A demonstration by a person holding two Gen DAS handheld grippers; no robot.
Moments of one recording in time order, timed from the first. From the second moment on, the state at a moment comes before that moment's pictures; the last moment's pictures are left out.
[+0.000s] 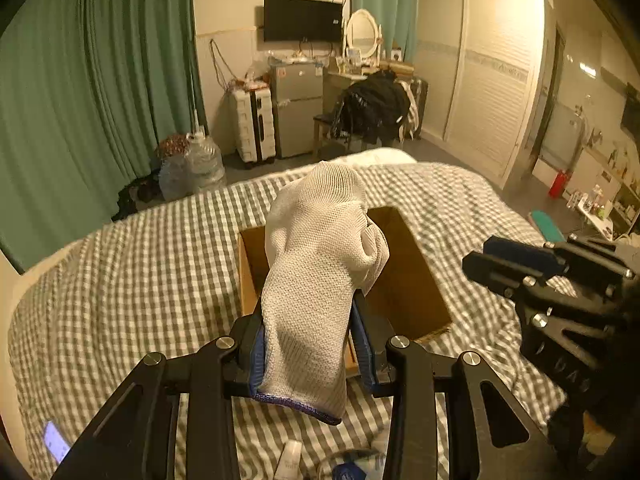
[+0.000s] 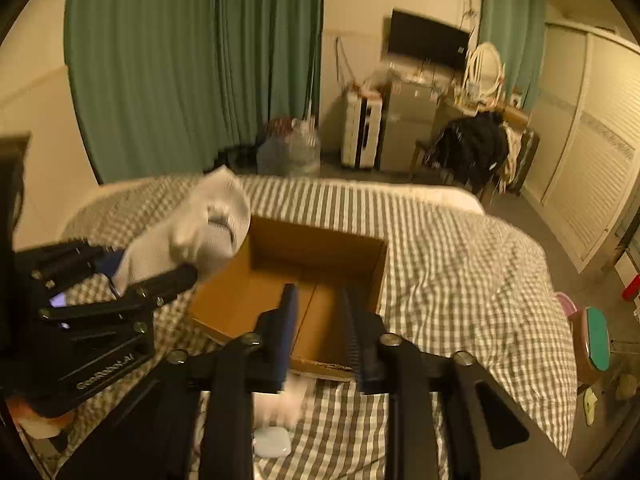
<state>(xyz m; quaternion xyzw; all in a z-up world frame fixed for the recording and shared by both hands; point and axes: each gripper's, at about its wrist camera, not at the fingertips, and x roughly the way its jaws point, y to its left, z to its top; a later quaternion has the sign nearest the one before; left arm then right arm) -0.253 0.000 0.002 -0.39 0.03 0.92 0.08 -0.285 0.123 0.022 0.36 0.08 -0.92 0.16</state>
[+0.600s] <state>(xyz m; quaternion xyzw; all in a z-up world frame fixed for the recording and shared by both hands) -0.298 0.014 -0.070 -0.44 0.03 0.89 0.09 -0.327 0.153 -0.052 0.42 0.04 -0.89 0.15</state>
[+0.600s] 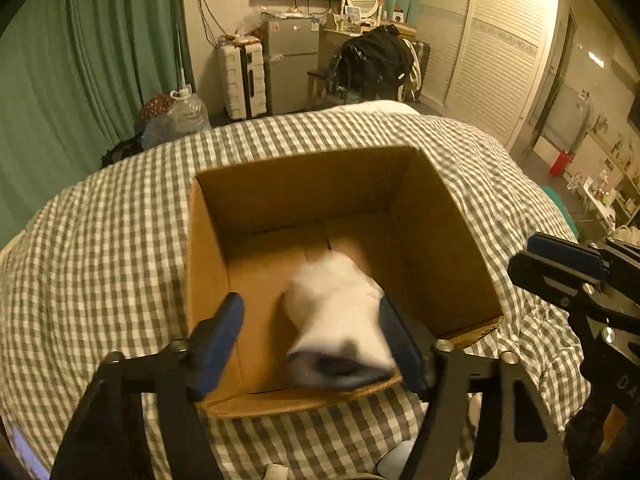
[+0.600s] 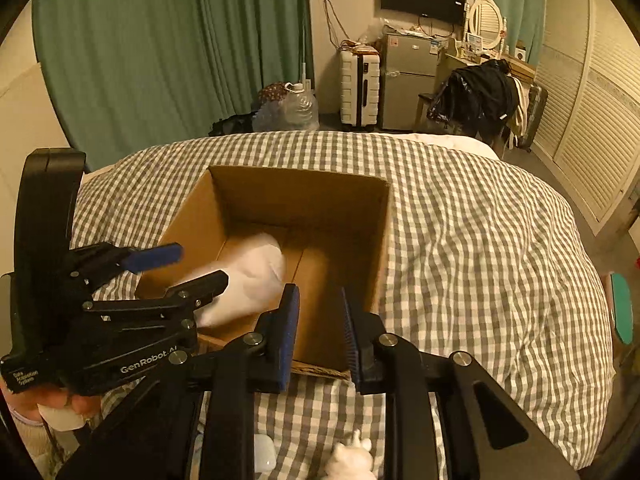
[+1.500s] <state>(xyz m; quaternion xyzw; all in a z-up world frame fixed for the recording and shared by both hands) -0.092 -0.029 0.089 -0.28 0.03 0.96 0.04 -0.106 0.158 0.099 0.27 0.06 -0.95 0.12</state>
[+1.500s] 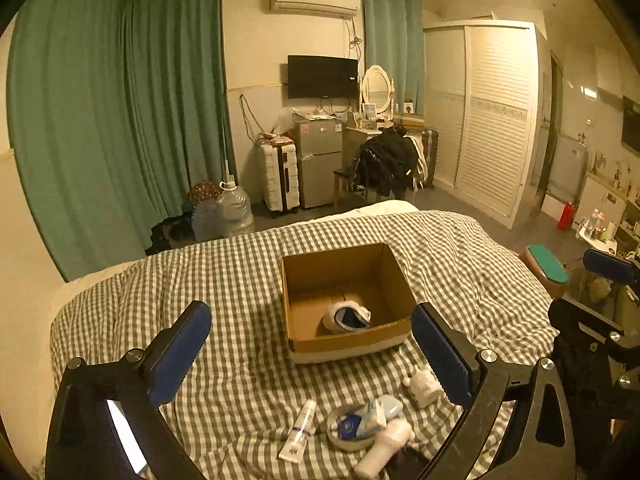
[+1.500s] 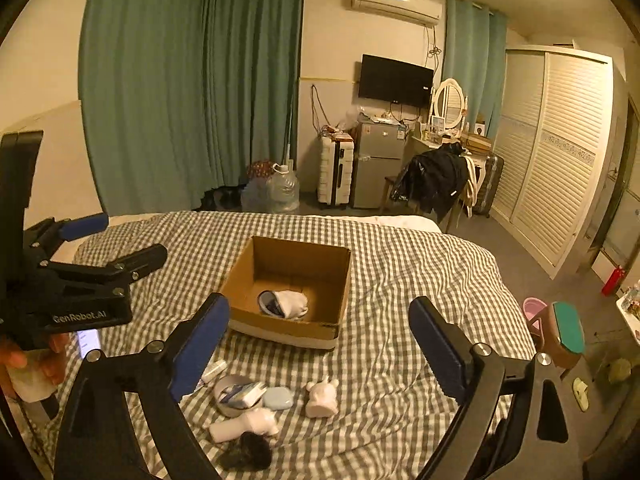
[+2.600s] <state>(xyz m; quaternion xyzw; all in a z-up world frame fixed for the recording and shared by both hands) -0.124 -0.062 -0.142 -0.46 0.02 0.89 -0.04 -0.152 0.164 -0.109 0.45 0.04 -0.89 0.08</state>
